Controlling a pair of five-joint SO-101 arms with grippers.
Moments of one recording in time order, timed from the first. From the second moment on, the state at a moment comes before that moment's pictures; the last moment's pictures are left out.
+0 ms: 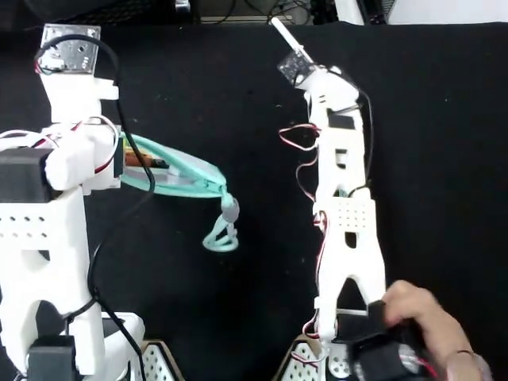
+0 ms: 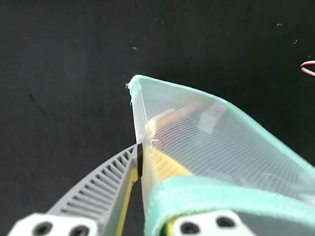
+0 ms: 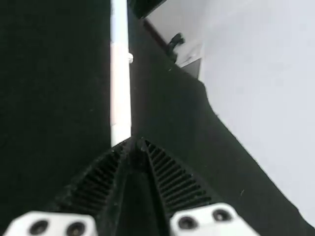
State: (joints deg) left arm -4.6 -27.2 -11.2 100.0 -3.1; right arm 4.6 89.4 -78.6 22.0 50.7
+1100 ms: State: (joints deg) left arm -4.9 -29.6 7.2 91.6 -3.2; right arm 6.2 61.9 -92.8 94.2 23.2
